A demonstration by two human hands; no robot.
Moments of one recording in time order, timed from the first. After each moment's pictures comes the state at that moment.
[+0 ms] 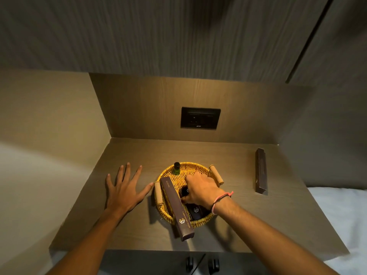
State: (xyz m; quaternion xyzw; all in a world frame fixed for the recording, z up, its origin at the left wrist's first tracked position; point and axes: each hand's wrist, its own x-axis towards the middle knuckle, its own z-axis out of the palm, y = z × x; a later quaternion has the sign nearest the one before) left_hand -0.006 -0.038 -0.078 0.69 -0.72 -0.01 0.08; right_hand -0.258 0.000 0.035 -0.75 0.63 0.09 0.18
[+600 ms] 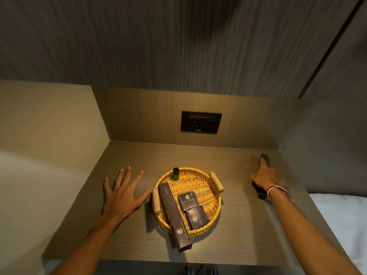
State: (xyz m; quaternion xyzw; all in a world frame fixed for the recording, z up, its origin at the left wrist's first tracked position) left_hand -0.008 -0.042 -0.076 0.68 -0.73 -0.04 0.07; right_hand -0.460 -0.048 0.005 -0.44 0.88 -0.06 0.16
